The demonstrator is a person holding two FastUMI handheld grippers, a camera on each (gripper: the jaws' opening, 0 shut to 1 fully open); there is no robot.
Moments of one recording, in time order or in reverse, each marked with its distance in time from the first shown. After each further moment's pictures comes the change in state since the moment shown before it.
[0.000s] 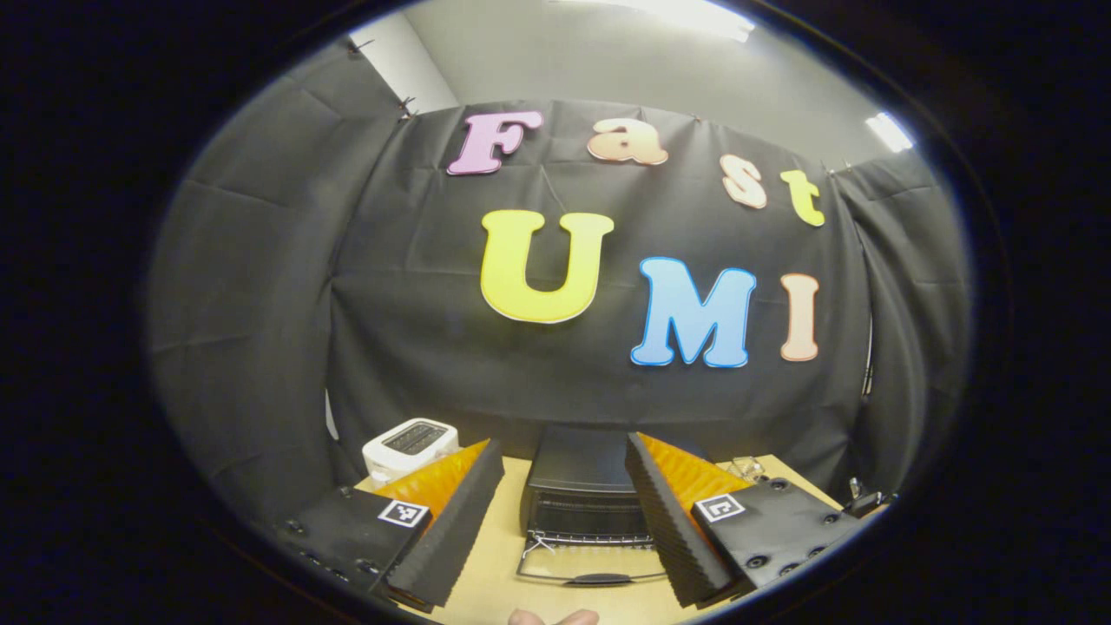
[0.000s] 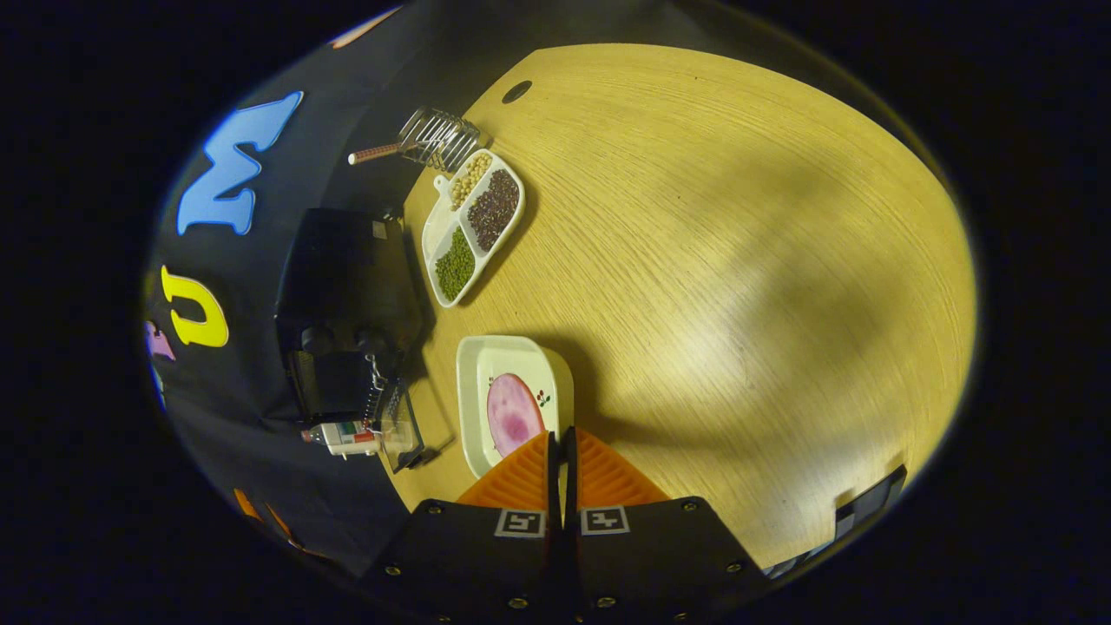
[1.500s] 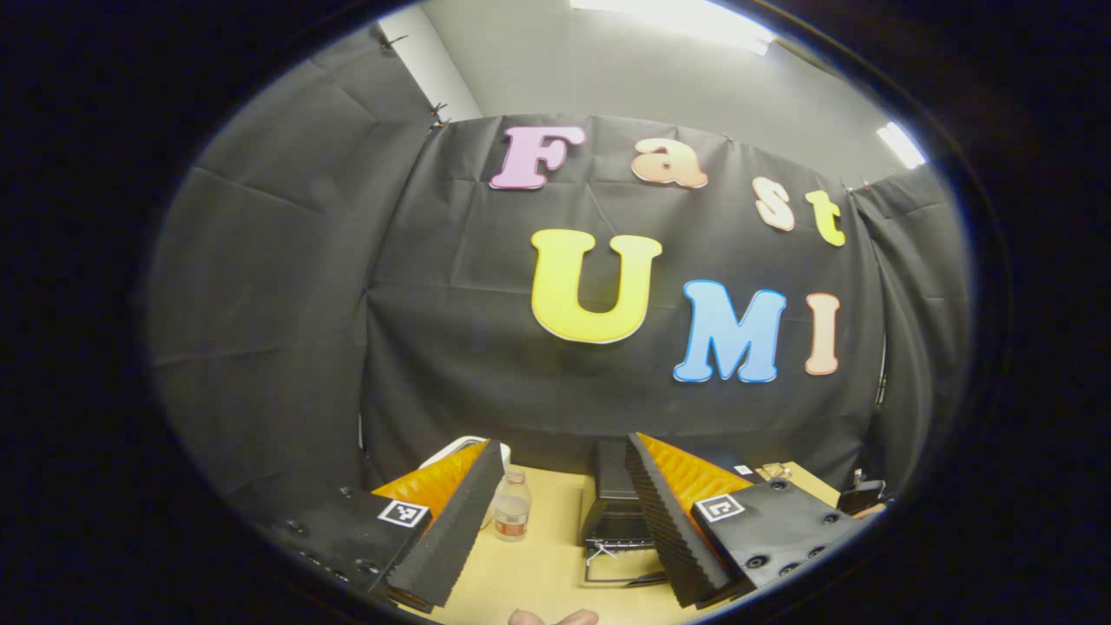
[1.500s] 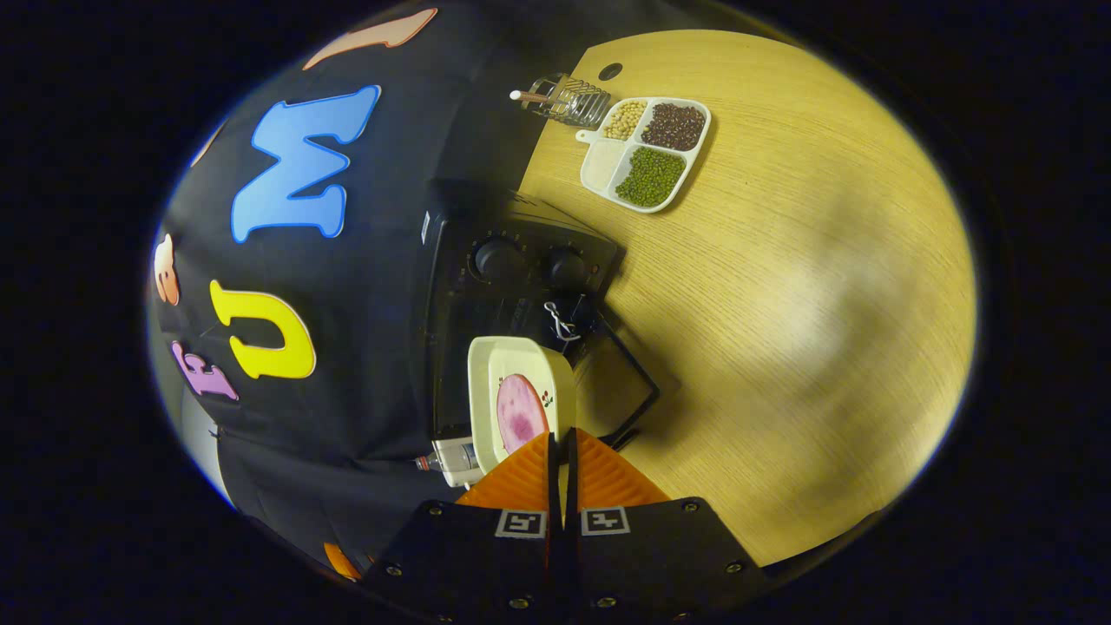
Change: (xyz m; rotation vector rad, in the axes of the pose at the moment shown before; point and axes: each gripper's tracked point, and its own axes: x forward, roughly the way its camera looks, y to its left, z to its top) left arm -0.026 0.127 0.025 -0.019 -0.035 0.064; right arm 0.060 0.218 -0.081 0.194 -0.138 0.254
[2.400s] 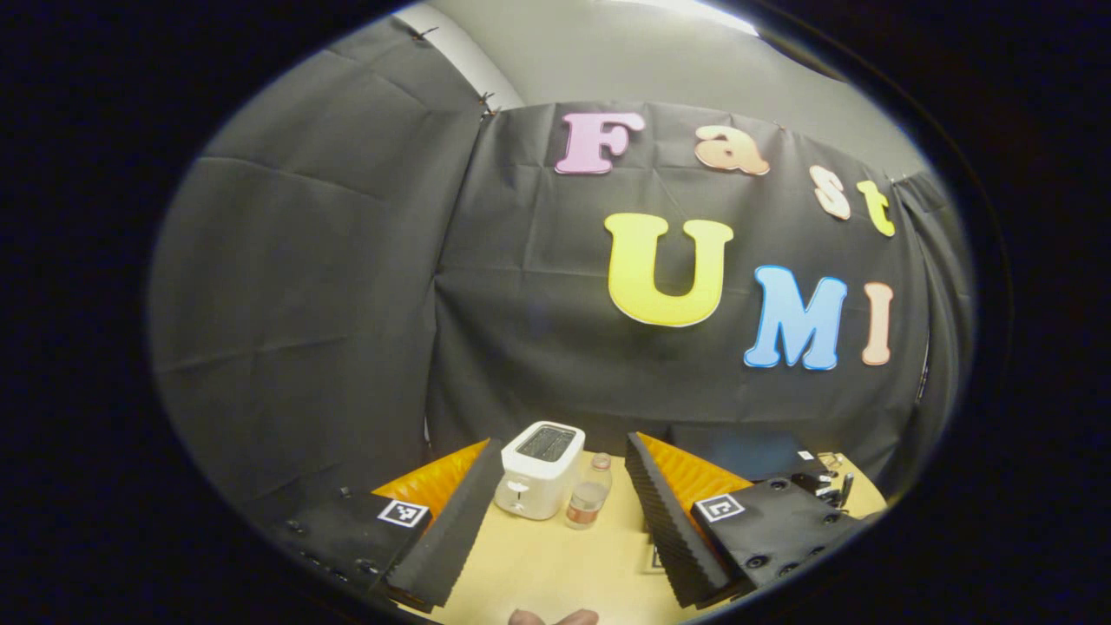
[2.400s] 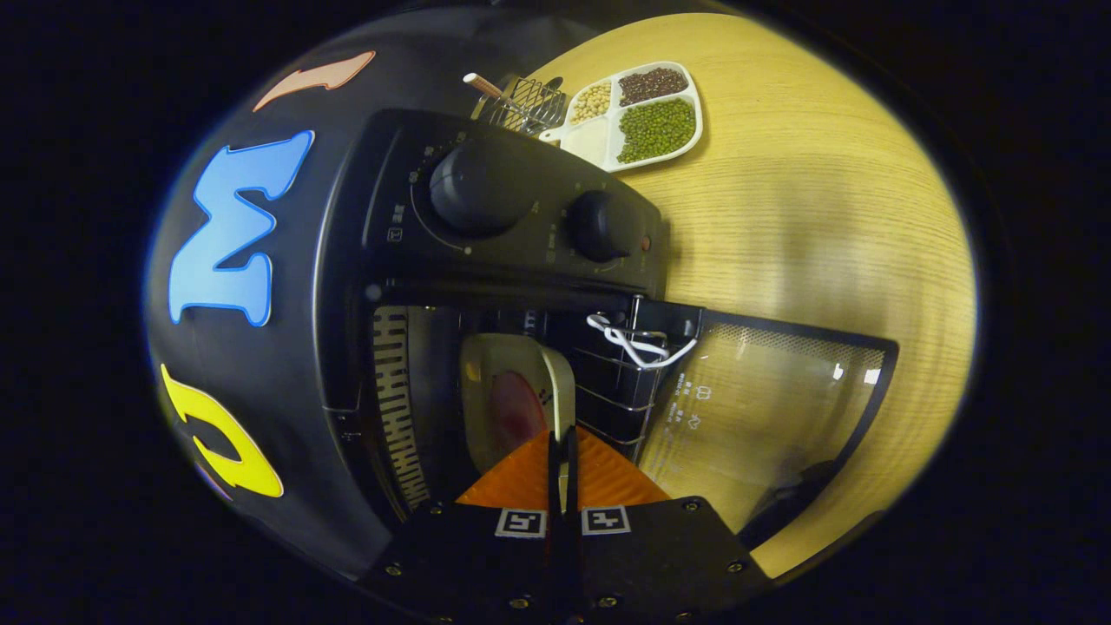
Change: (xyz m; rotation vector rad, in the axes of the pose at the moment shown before) left arm -0.007 0.089 -0.015 0.002 0.059 0.162; right arm 0.158 0.056 0.013 0.272 -0.363 -0.084
